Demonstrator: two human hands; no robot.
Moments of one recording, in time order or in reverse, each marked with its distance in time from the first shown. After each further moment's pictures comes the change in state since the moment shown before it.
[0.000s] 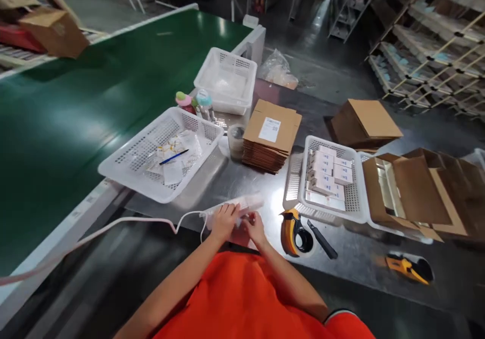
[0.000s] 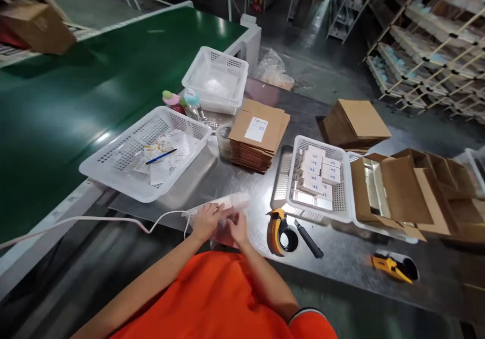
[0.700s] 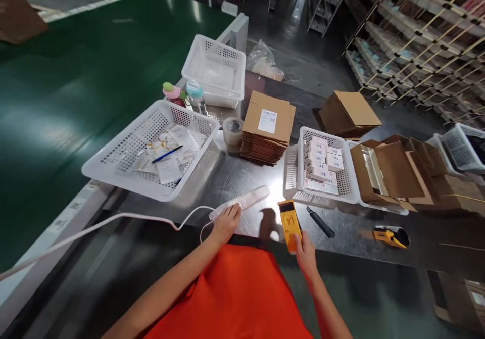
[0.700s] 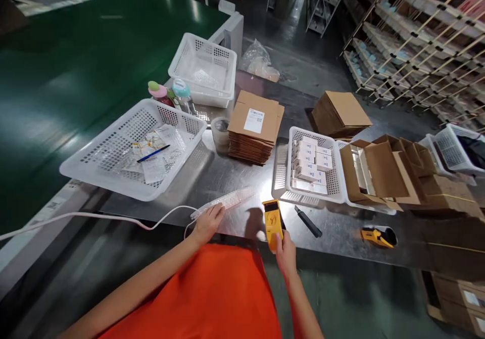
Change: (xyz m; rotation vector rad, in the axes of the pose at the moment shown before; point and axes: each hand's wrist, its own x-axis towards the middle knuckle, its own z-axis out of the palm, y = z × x) left_hand -0.032 -0.027 0.016 0.122 0.194 0.325; right_hand -0.109 -0.019 -0.121 -0.515 0.245 0.126
